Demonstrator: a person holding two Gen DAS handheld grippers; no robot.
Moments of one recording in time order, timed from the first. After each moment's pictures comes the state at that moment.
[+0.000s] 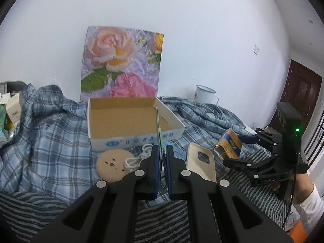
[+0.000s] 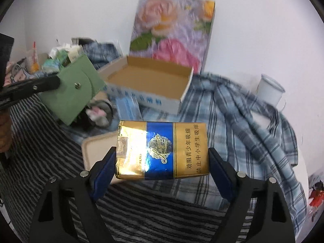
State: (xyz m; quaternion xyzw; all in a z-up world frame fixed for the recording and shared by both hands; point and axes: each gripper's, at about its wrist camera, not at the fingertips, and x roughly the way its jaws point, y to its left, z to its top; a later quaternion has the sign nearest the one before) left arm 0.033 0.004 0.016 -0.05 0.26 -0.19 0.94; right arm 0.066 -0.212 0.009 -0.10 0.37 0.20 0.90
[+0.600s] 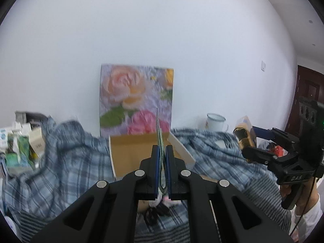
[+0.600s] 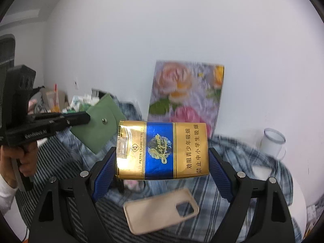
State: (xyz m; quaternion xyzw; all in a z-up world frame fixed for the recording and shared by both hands) left arm 0.021 0.021 0.092 -0.04 0.19 -0.14 0.97; right arm 0.046 -0.187 0.107 -0.05 0.21 0.25 0.94
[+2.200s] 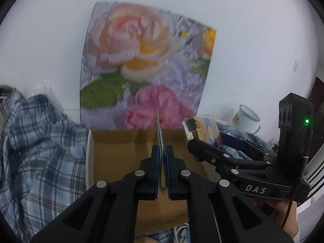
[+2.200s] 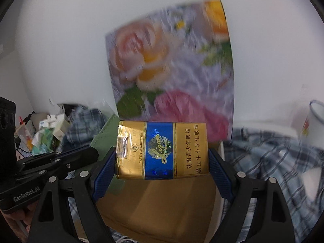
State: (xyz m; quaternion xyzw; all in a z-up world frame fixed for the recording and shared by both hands) left arm 0.239 0.017 0.036 -0.10 0.31 -0.12 0.94; right arm 0.297 -0.154 0.021 0.04 0.32 0.24 0.91
